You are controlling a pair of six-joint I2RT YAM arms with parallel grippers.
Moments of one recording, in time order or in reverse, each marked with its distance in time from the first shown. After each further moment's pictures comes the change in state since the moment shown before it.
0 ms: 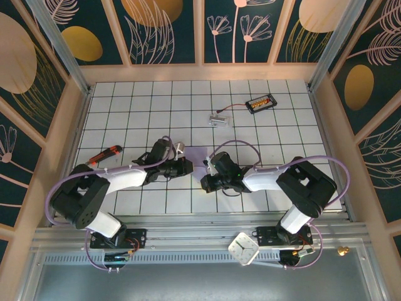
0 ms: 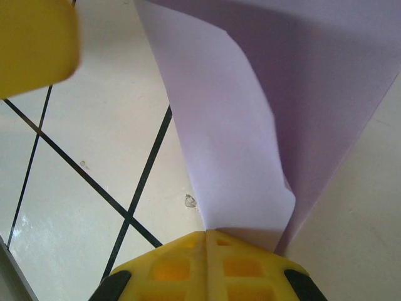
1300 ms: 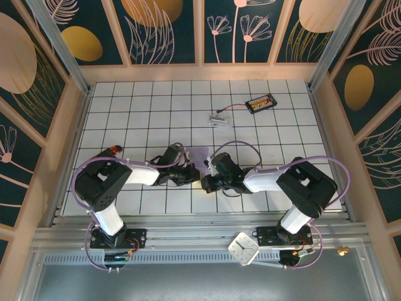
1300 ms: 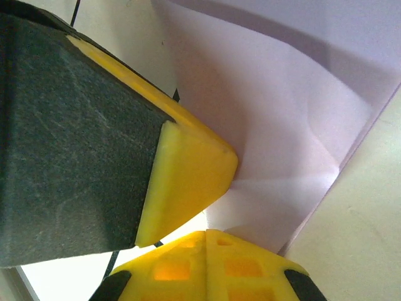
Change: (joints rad) left arm -0.072 0.225 0.048 0.066 0.025 -0.086; right arm 0.000 -0.006 -0.021 0.031 0.001 0.011
